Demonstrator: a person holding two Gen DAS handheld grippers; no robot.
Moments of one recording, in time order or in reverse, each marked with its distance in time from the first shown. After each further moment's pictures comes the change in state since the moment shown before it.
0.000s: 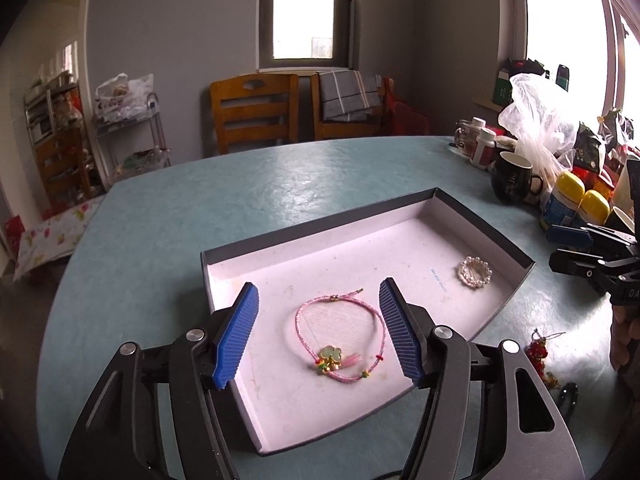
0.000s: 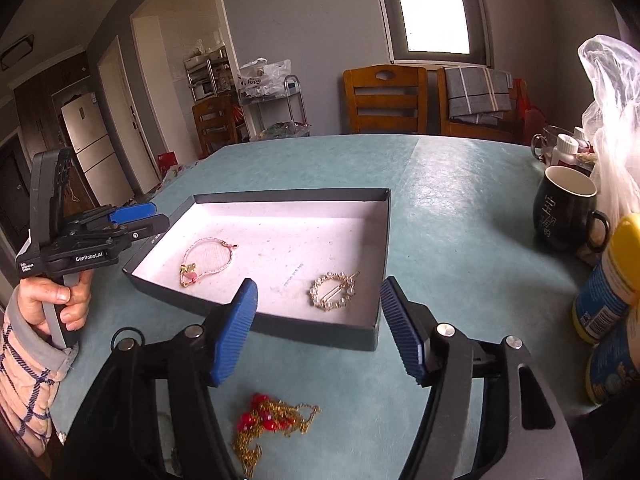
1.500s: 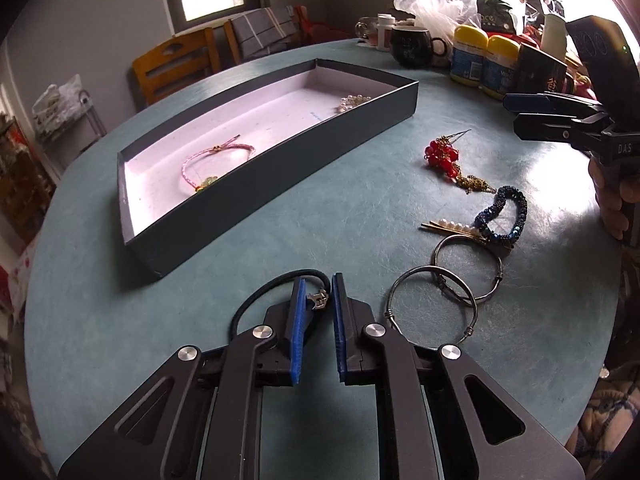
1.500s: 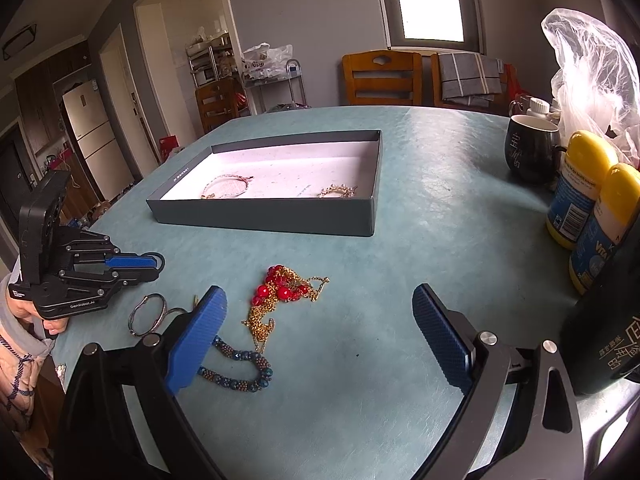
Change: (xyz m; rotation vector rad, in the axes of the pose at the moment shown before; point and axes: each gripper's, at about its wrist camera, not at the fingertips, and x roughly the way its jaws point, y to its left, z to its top) left arm -0.034 -0.068 -0.104 0.253 0.234 -0.108; right arm -0.046 0.014 -0.072 -0.003 0.053 -0.009
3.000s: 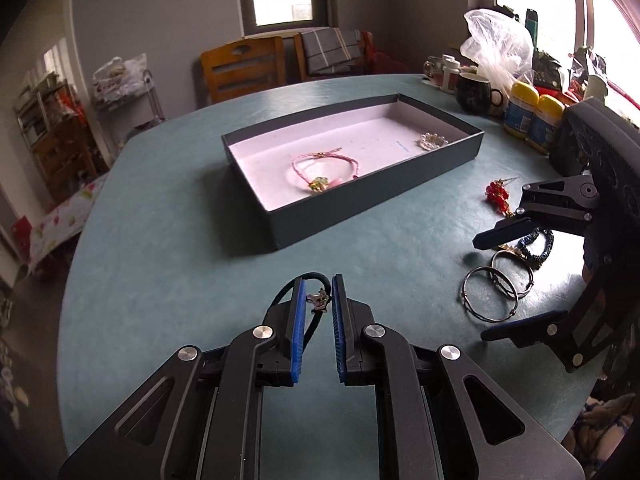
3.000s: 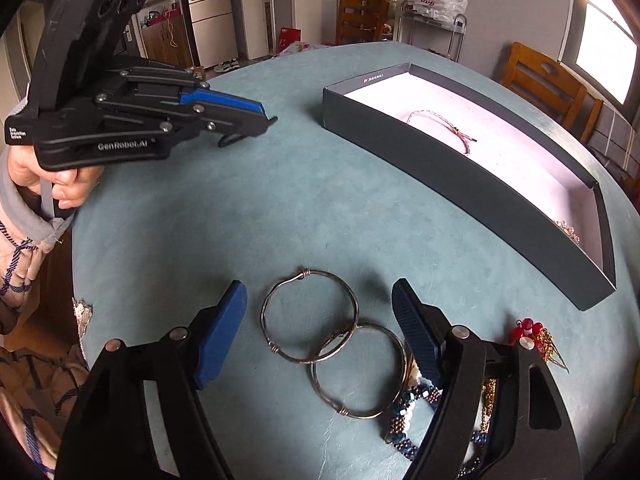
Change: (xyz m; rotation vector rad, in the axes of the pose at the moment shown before) left arm -0.052 0.062 -0.025 -0.180 -0.084 0.111; right arm 0.080 0.157 -0.009 -0.479 0.285 0.239
